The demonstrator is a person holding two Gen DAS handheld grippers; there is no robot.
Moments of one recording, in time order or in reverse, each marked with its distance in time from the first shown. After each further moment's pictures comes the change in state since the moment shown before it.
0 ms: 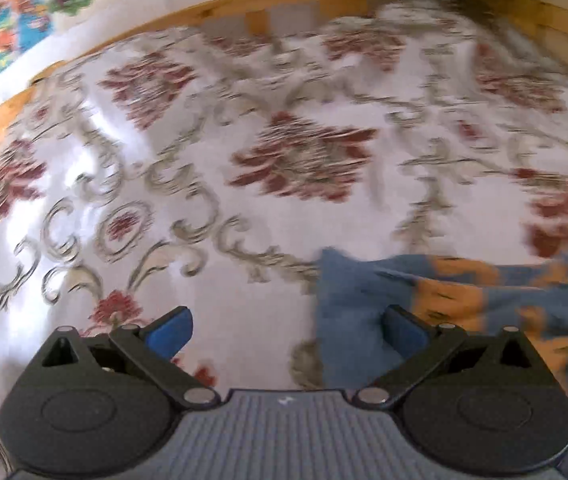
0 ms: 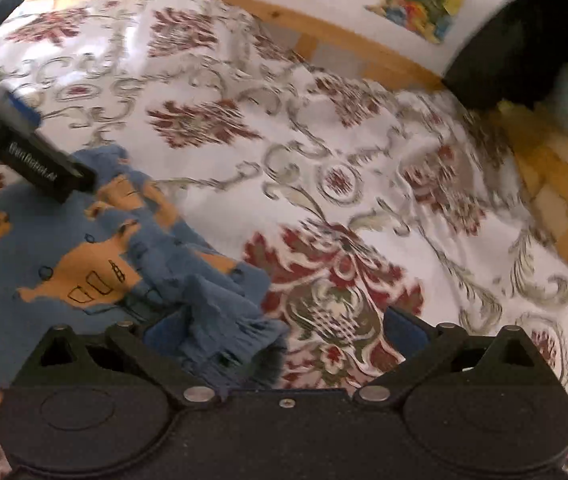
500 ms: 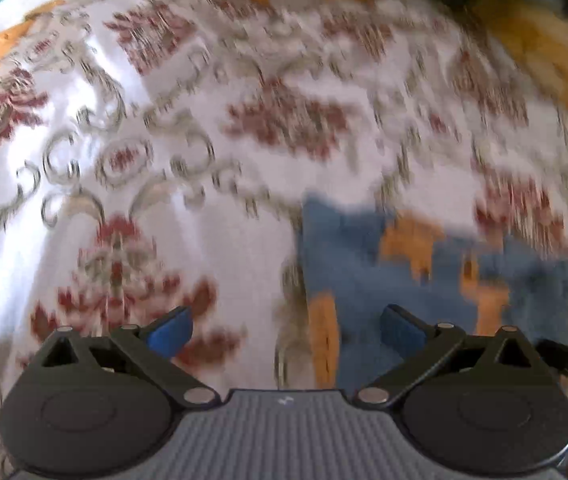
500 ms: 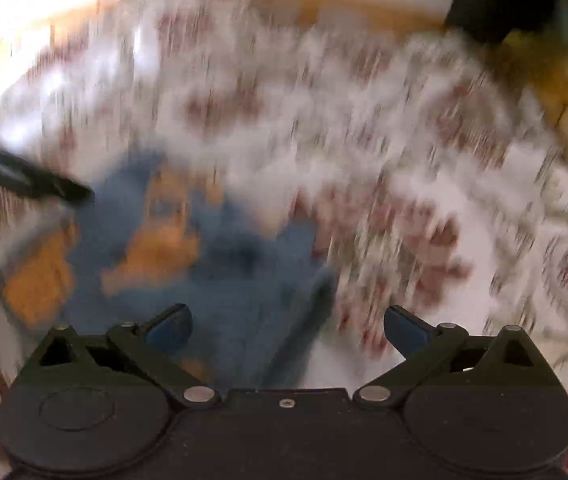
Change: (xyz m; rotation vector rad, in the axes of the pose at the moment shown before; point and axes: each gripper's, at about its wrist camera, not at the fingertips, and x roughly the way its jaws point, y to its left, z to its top) left arm -0.046 0.033 -0.025 -0.060 0.143 -0.195; right arm -0.024 0.004 -0.013 0.099 0.178 0.162
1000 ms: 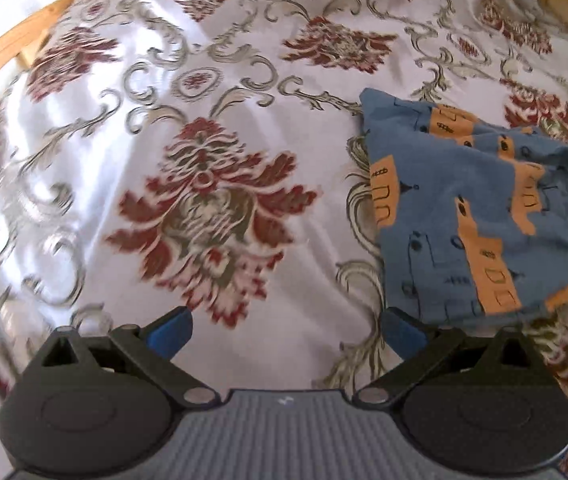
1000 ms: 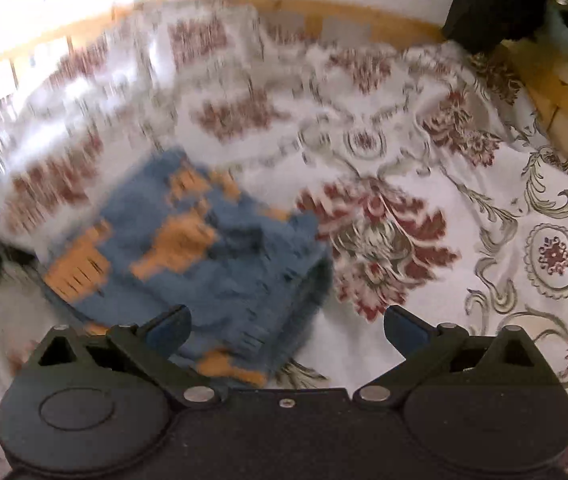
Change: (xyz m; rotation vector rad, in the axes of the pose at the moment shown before) left arm -0.050 0.016 -0.063 -0.013 0.105 0.151; right arm -0.054 -0.010 -0.017 0.066 -0.133 0.067
